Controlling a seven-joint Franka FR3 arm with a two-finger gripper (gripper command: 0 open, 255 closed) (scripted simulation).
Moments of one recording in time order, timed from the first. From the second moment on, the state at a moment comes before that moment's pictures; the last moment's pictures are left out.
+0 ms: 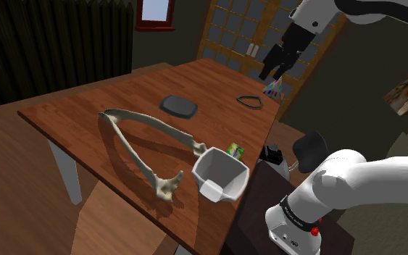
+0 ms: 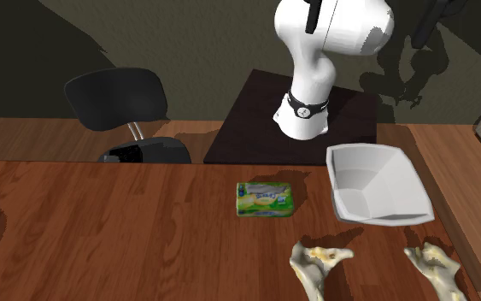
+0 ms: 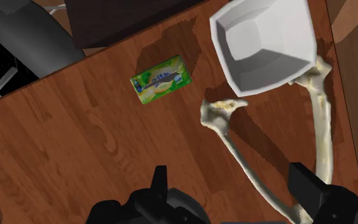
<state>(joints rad) -0.02 -0.76 0.04 -2.26 0.07 1.61 0.06</state>
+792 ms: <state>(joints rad) -0.15 -0.71 0.10 -2.53 0.10 1.88 0.38</state>
